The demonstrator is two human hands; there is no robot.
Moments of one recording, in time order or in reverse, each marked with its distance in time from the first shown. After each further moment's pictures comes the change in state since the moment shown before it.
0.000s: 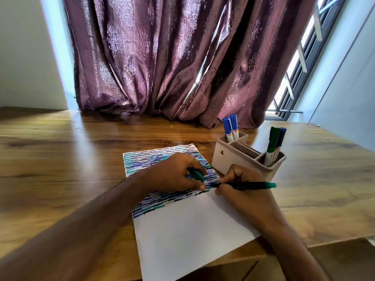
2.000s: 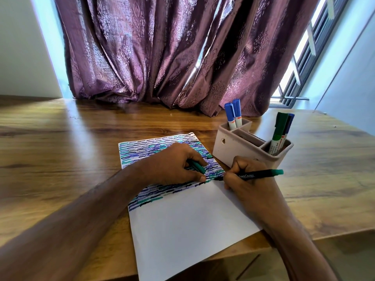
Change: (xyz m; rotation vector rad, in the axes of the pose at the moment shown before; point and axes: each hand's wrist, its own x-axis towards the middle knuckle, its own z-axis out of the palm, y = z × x) left_hand 0.000 0.003 0.003 -0.014 -0.011 -0.040; right_hand 0.003 0.006 0.003 -0.043 -0.006 0.066
